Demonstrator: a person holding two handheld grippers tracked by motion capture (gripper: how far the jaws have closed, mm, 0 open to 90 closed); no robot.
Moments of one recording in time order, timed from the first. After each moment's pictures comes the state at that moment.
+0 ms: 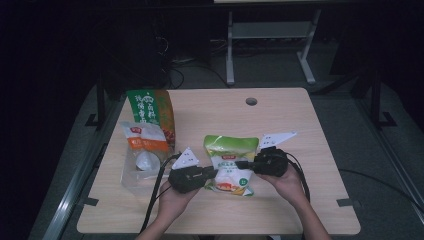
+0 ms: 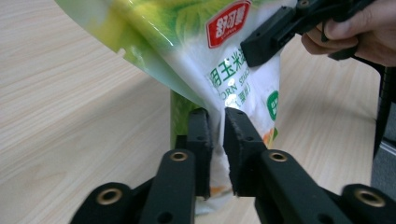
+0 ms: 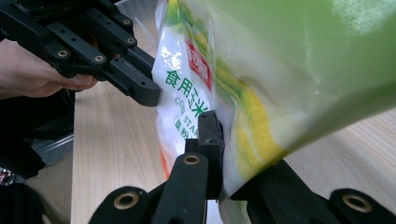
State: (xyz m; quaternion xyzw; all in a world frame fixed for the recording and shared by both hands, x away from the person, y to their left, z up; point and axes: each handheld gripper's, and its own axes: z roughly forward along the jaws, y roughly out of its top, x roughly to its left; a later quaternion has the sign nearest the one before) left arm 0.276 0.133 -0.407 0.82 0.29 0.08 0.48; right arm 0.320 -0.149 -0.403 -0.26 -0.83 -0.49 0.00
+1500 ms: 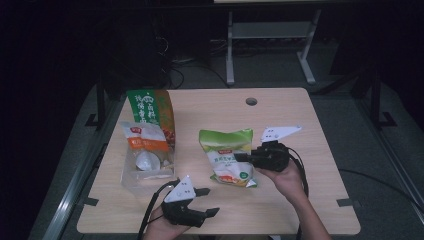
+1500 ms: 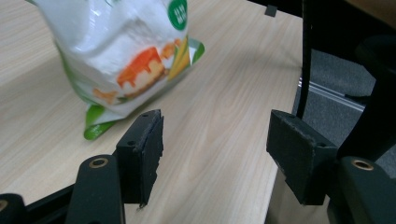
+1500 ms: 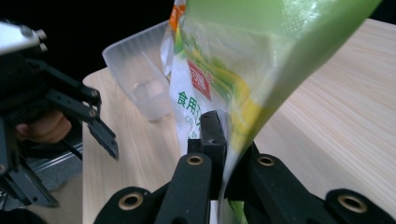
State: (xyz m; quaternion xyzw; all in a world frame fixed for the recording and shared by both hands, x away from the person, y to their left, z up) left arm 0.213 0.144 -0.415 0.85 0.21 0.05 0.47; right arm 0.316 -0.143 -0.371 -0.26 -0.81 -0.52 -0.02
